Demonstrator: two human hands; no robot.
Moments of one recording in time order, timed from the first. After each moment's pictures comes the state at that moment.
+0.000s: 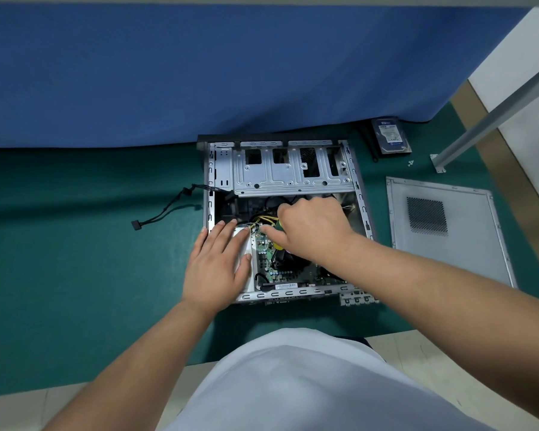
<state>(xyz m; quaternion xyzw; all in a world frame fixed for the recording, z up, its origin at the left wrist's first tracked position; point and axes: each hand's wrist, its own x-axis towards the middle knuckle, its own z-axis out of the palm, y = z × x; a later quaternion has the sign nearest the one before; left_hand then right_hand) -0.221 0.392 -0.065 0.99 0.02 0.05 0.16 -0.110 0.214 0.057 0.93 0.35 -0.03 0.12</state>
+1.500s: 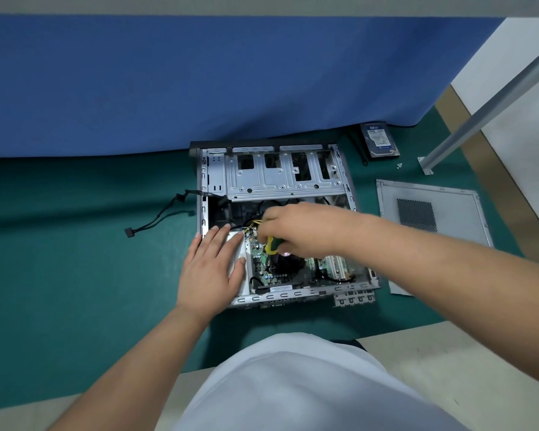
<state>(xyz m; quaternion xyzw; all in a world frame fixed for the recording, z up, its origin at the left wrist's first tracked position) -0.221 0.391 -0.063 0.98 0.02 0.05 0.17 -0.089 0.202 0.085 0.82 0.52 -0.23 0.03</state>
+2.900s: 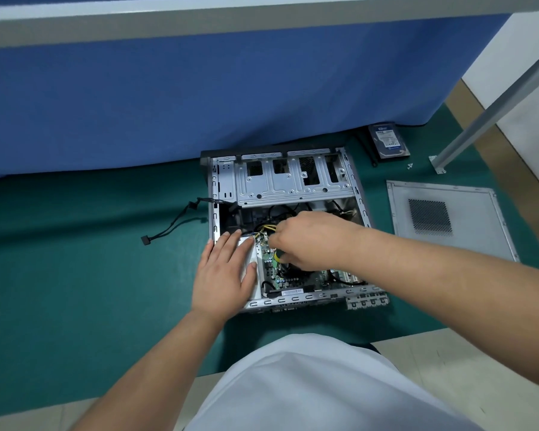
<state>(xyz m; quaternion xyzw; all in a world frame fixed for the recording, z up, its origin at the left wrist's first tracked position) -0.222 0.391 -0.059 0.98 0.02 0.04 0.18 -0.108 0.209 0.083 0.83 0.53 -0.13 0.12</state>
